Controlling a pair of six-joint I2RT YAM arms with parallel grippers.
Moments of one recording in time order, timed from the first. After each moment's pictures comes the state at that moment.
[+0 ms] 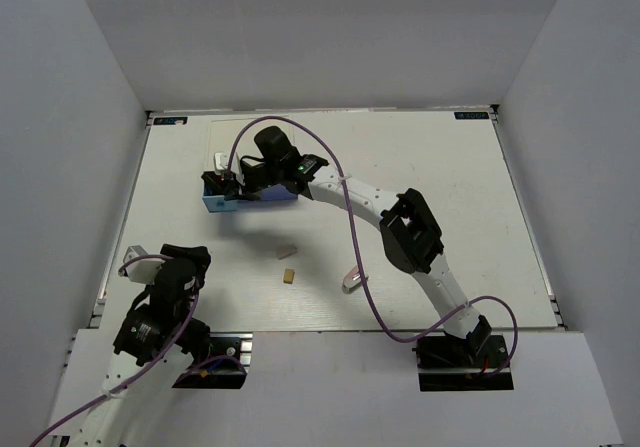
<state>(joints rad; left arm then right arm) -0.41 0.18 0.45 -0.90 -0.61 -1.28 0.92 2.31 2.06 -0.21 -0.74 -0.60</state>
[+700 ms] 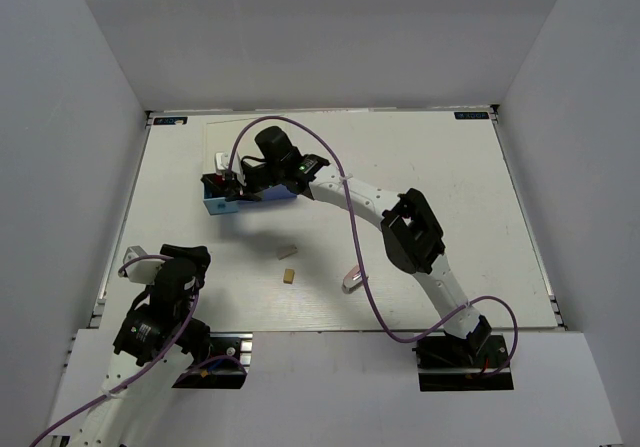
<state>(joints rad) -0.41 0.18 0.45 -0.90 -0.61 -1.30 0.92 2.30 2.05 -0.22 -0.75 -0.60</state>
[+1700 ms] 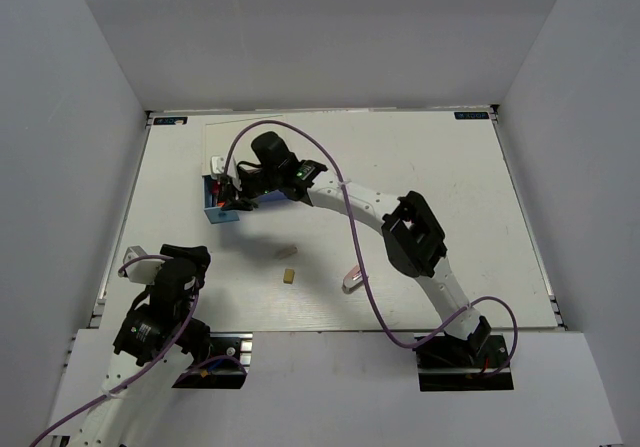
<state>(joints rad) -0.41 0.18 0.45 -0.90 -0.61 -1.30 0.95 2.27 1.99 -0.17 -0.75 -0.52</state>
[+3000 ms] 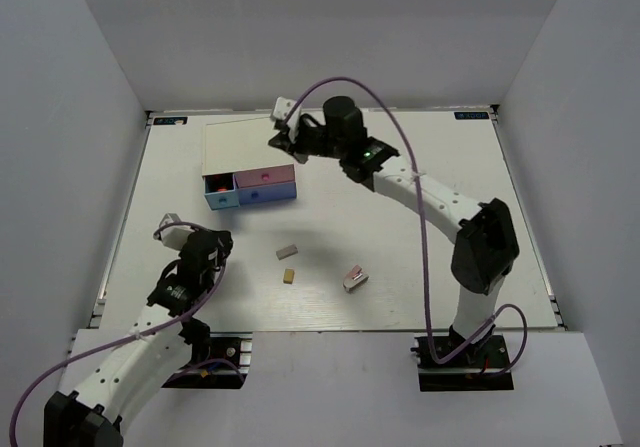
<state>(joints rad) -0.41 0.57 0.32 -0.31 -0.50 -1.14 0.80 1.87 1.67 0.04 -0.50 -0.46</state>
